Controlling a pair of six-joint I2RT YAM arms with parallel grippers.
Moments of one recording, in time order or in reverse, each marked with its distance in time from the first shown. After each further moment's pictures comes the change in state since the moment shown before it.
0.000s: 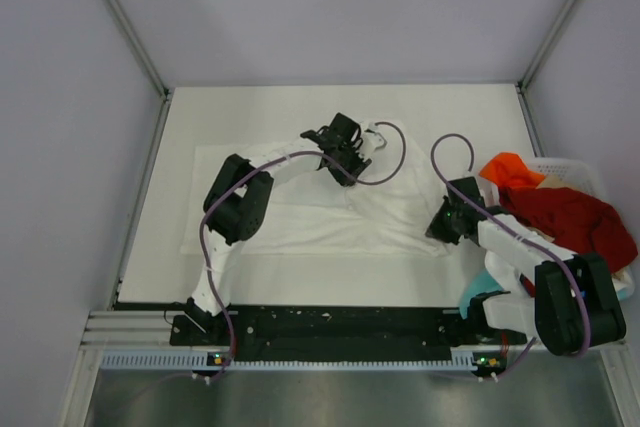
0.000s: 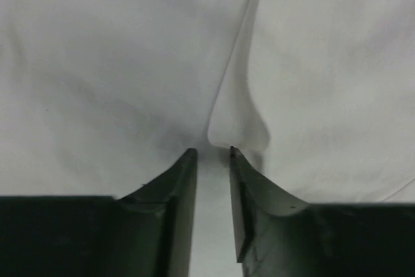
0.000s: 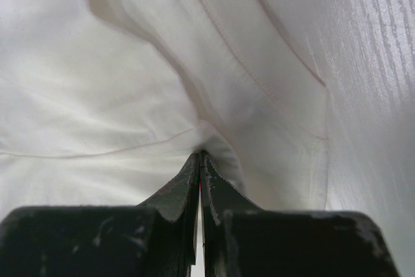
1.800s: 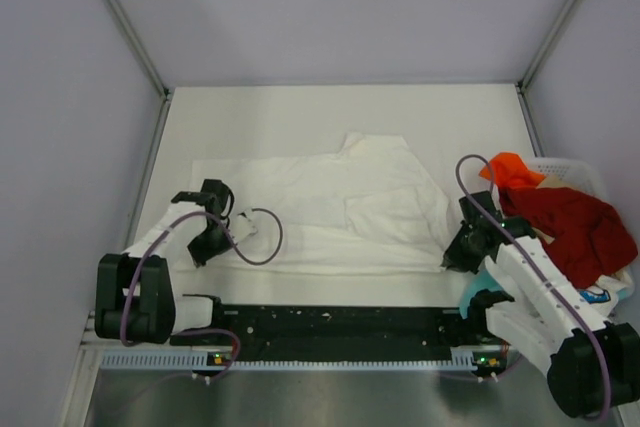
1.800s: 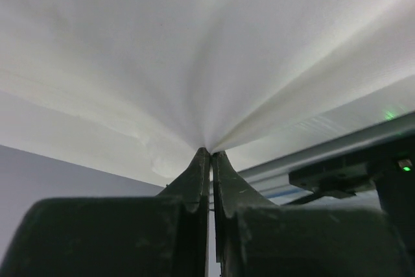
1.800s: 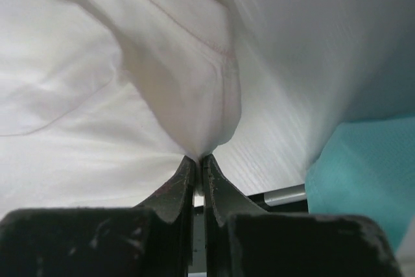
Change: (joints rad) left arm 0.560 -0.902 -0.984 -0.478 -0.442 0.511; right arm -0.008 -0.298 0.032 -0.557 0.016 0.078
